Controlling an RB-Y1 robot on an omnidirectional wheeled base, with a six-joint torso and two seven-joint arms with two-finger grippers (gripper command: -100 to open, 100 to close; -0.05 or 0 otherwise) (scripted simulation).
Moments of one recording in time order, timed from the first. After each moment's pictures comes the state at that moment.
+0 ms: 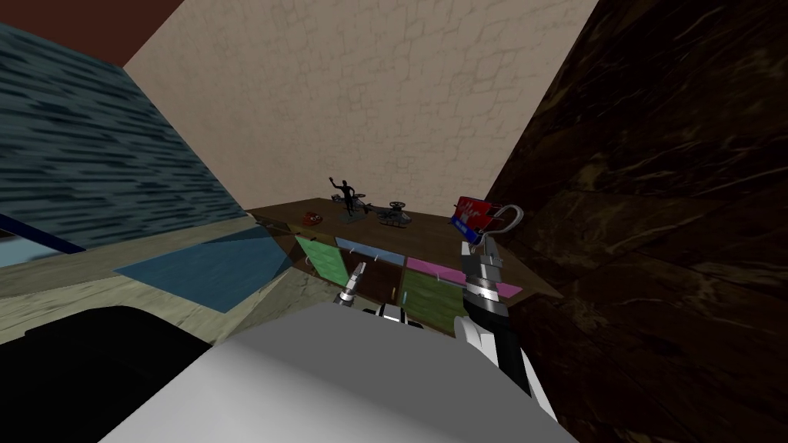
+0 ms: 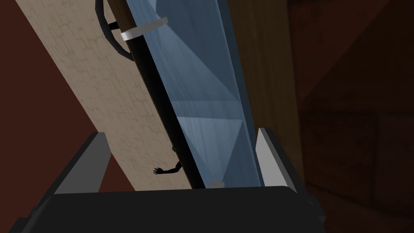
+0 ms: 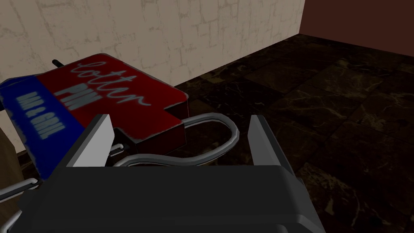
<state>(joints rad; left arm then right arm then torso) 0.26 0.11 -0.09 -1.13 -0.11 -1.25 -0.12 0.48 -0.03 0.03 -2.30 -0.03 -0.41 -0.10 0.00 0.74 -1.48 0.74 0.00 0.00</state>
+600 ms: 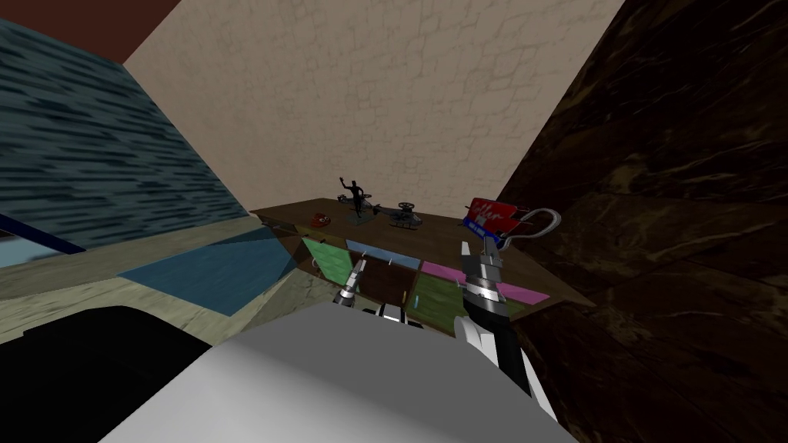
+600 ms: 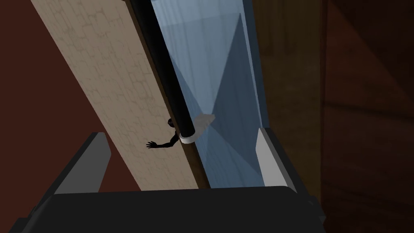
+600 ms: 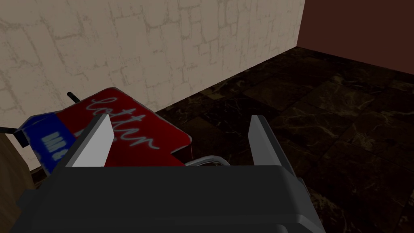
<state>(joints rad) 0.25 0.11 -0.09 -1.16 -0.11 -1.25 -0.09 0.48 -0.03 0.03 -2.30 -0.03 -0.41 -0.10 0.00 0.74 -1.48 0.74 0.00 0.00</state>
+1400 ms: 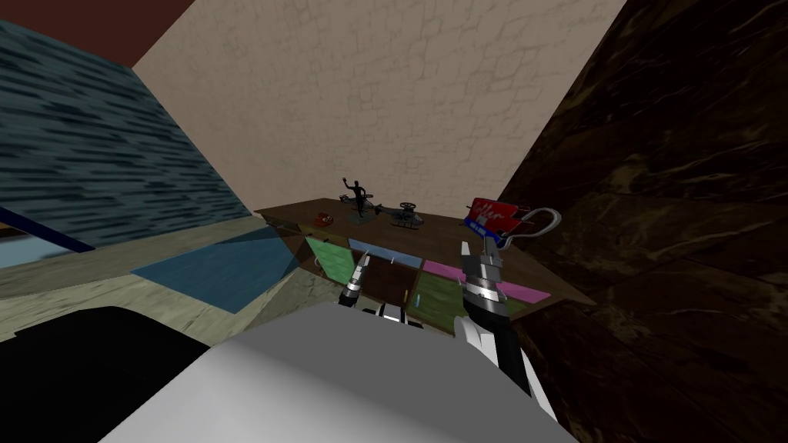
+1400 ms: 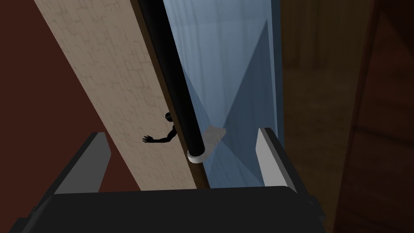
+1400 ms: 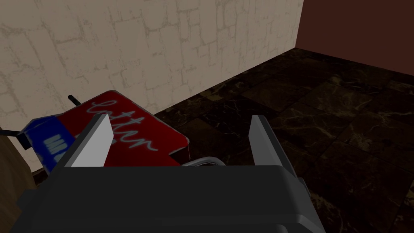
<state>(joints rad) 0.22 0.05 -0.08 -1.22 -0.10 -1.16 -0.08 0.48 -0.03 0.03 -2.30 -0.03 -0.41 -0.10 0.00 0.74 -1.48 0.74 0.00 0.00</state>
